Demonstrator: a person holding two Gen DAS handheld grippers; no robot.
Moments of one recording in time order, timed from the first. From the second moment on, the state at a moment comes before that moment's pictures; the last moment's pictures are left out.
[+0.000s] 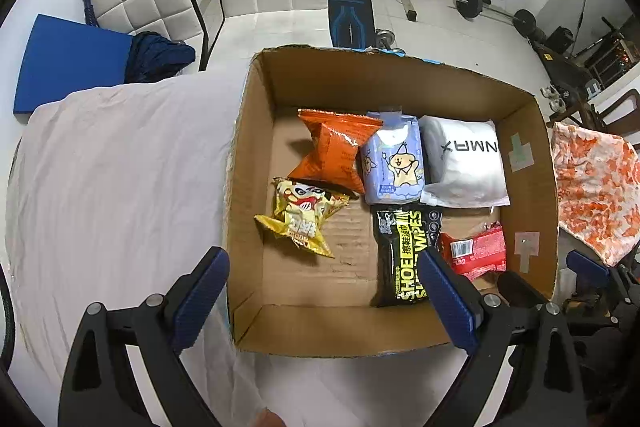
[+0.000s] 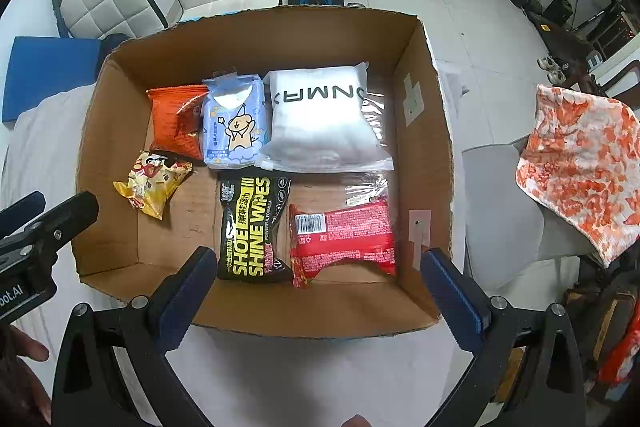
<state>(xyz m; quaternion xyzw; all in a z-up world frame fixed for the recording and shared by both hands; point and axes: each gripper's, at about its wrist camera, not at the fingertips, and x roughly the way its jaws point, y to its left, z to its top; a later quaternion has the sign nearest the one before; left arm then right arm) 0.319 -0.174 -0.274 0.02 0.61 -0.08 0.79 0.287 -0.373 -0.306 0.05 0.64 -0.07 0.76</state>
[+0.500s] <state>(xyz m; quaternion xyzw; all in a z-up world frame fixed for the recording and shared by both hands) 0.280 -0.170 -0.225 0.03 0.57 -0.08 0.81 0.253 -0.370 -0.271 0.07 0.61 -0.07 0.78</state>
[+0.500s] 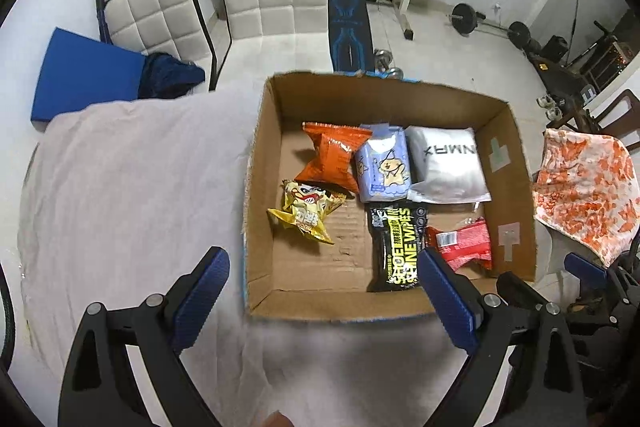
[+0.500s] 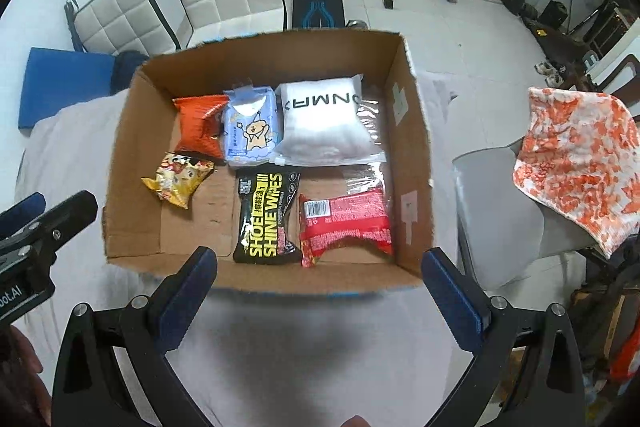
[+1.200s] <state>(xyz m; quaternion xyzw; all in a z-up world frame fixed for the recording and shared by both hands) 0.132 -0.138 -0.045 0.03 0.46 -0.12 0.88 0.079 -0.350 -0.073 0.08 0.48 -0.11 0.87</state>
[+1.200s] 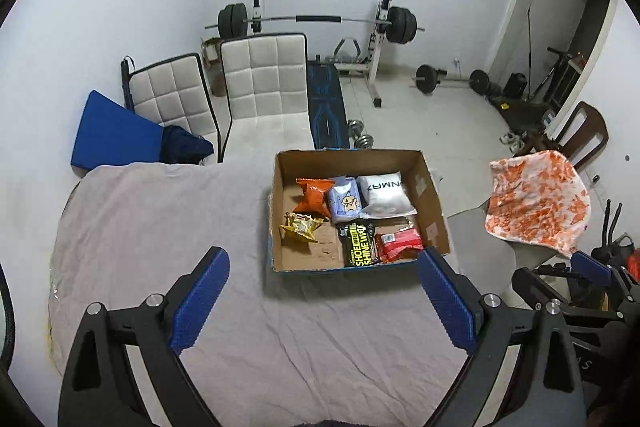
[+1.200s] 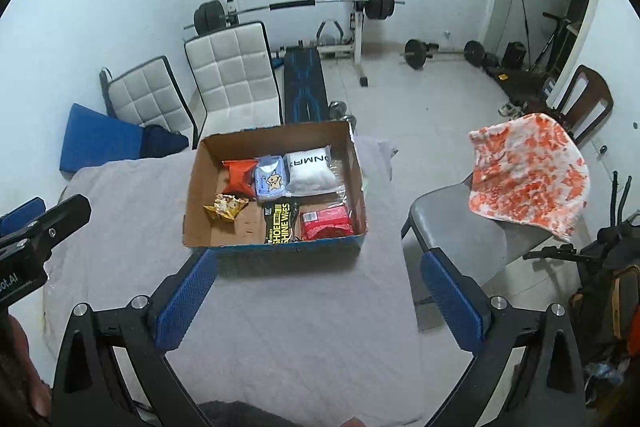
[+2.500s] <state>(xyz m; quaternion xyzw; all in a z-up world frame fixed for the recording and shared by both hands) 0.065 -0.115 -0.015 0.02 0.42 -0.10 0.90 0.002 -0.314 0.004 0.06 0.43 -0.10 0.90</state>
